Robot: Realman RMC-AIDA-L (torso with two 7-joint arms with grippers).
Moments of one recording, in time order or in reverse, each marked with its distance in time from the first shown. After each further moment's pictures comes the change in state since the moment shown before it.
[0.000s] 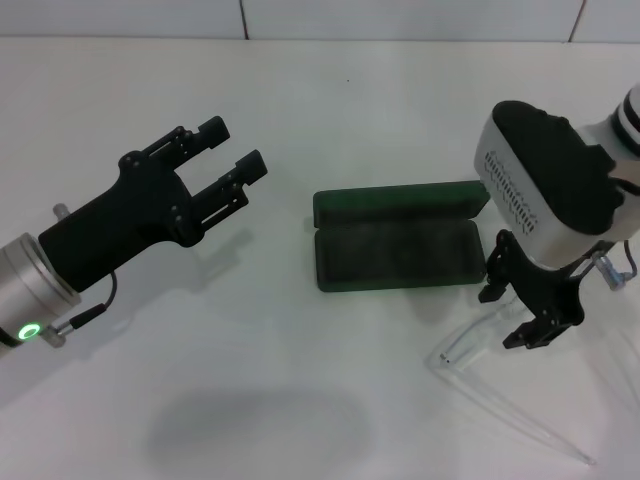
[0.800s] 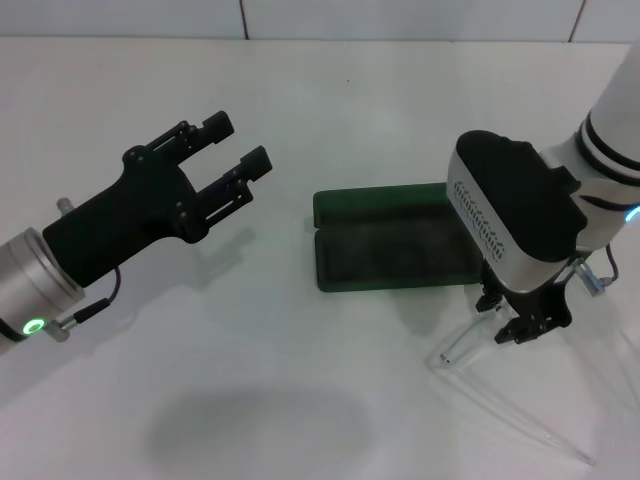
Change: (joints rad) left arm -0.011 -0.002 0.001 -0.003 -0.003 0.000 0.016; right arm 0.038 0.009 -0.111 0.045 -0.028 0.066 0.028
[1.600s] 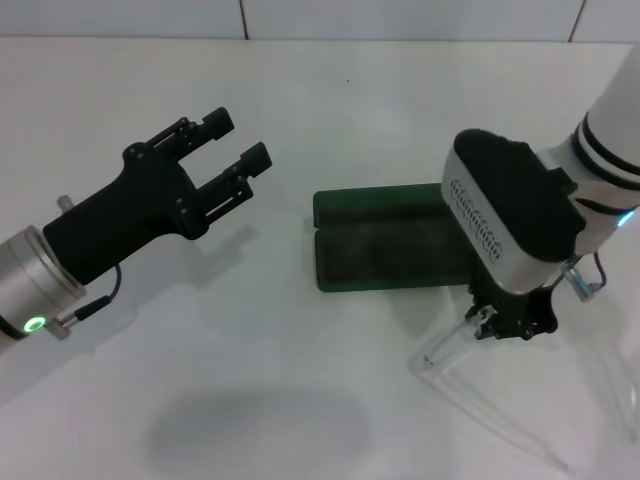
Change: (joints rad) left arm -0.008 0.000 -0.001 -0.010 -0.008 0.000 0.008; right arm -0.011 -0.002 -0.003 -0.005 0.050 0.017 -0.011
